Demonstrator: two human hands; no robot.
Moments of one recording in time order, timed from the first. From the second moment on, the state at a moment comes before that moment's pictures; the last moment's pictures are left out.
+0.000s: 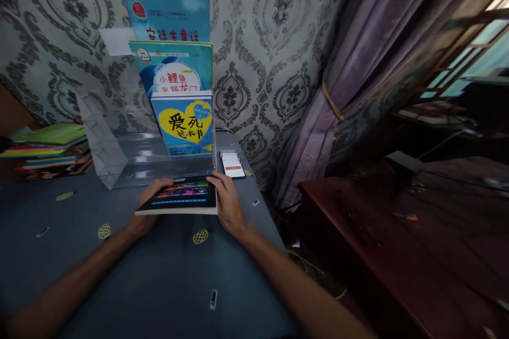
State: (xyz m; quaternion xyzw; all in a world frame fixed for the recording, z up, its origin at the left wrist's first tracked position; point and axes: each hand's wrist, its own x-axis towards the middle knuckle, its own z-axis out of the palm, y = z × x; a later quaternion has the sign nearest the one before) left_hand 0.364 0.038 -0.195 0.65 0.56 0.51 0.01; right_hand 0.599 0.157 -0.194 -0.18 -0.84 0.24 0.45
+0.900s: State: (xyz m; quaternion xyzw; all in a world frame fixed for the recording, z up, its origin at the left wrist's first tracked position) left_hand 0.368 0.038 -0.174 0.67 0.56 0.49 -0.10; right_hand 0.584 0.171 -0.196 -0.12 -0.82 0.17 0.53
